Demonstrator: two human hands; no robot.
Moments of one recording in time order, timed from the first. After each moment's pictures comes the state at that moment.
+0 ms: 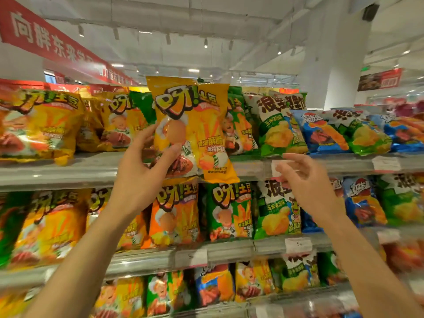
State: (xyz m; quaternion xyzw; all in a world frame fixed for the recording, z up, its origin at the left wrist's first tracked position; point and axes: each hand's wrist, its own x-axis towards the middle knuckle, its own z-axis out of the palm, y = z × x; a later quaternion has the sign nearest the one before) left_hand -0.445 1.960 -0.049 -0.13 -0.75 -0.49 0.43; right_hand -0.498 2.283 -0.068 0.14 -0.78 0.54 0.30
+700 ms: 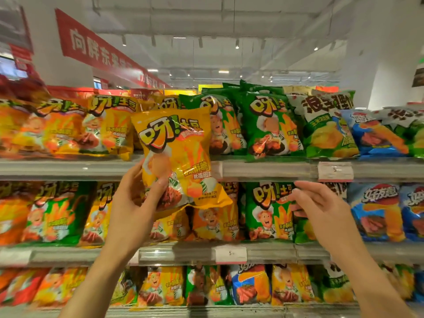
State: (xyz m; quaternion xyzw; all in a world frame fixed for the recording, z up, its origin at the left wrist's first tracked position) left_hand -0.375 1.886 -0.109 -0.06 -0.70 -0.55 0.45; right_hand -0.463 2.219 -0.116 0.18 -0.73 0.62 0.23
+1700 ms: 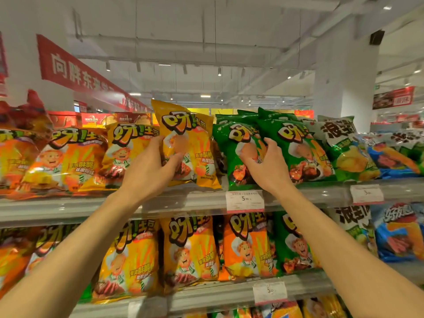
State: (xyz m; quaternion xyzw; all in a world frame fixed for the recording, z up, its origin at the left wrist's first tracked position) left_hand -0.458 1.763 0.009 -0.03 -0.87 -0.25 0.42; right_hand -0.545 2.026 0.002 0.12 -0.83 0.42 0.34
